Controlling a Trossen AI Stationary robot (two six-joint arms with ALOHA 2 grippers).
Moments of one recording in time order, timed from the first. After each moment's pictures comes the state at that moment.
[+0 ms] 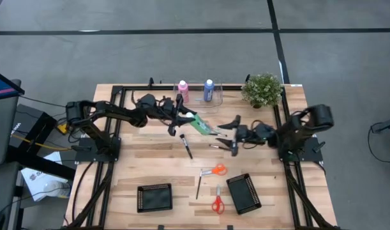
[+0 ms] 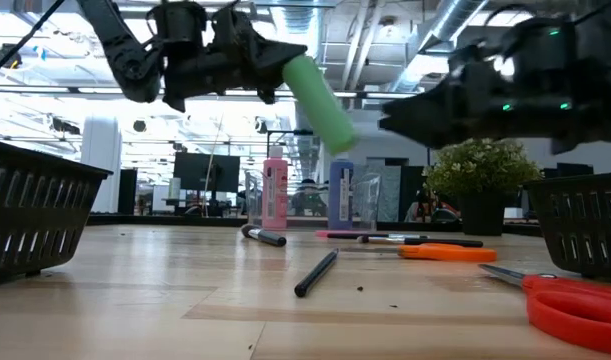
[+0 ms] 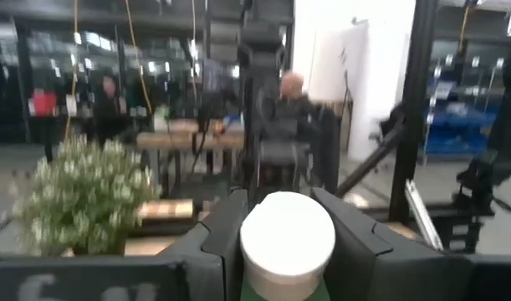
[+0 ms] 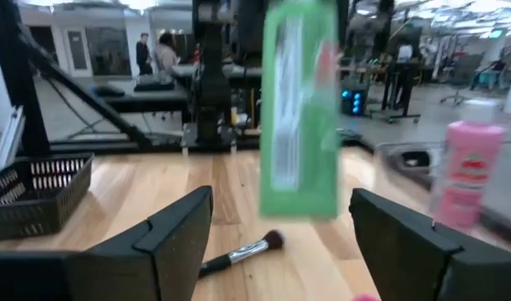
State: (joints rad) left arm 0.36 1.61 0.65 1.14 0.51 -0.10; right arm -0.02 1.61 0.18 1.48 0.13 0.00
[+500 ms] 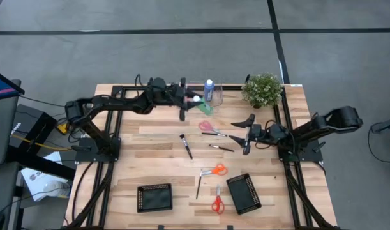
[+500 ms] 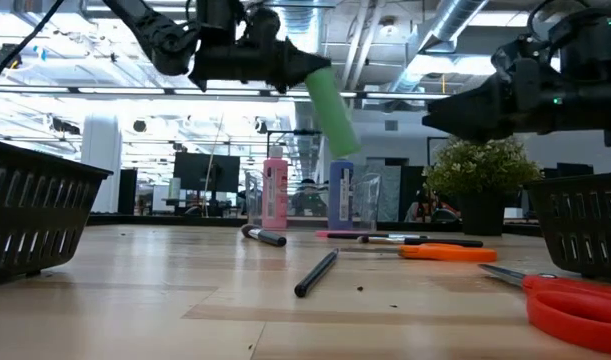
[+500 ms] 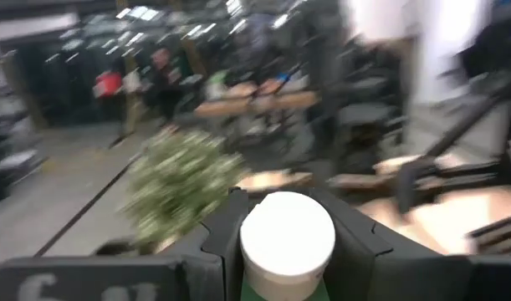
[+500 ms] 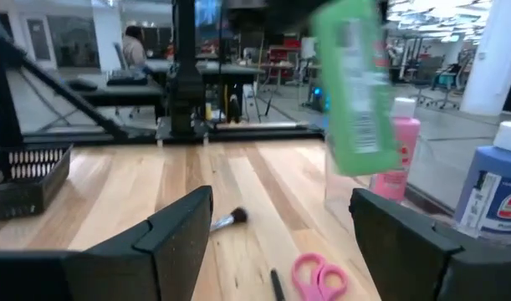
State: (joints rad) left arm 0.45 1.60 0.92 0.70 0.42 0.15; right arm 0.01 1.26 0.01 1.26 0.24 -0.03
